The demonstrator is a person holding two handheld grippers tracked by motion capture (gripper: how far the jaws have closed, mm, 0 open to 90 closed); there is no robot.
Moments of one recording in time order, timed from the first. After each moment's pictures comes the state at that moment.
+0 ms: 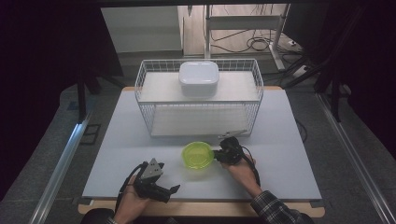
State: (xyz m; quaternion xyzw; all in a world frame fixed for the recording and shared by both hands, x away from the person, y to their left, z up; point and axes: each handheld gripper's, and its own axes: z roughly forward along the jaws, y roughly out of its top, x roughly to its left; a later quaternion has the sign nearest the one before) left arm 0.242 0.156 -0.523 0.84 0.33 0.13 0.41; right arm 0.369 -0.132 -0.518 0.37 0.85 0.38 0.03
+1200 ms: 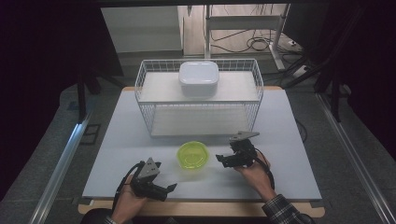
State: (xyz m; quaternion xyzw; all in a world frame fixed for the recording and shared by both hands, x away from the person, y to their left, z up) left arm 0.244 0.165 -0.525 0.84 0.33 0.14 0.40; right arm 0.352 -0.168 -0.499 0.35 0.85 0.38 0.12
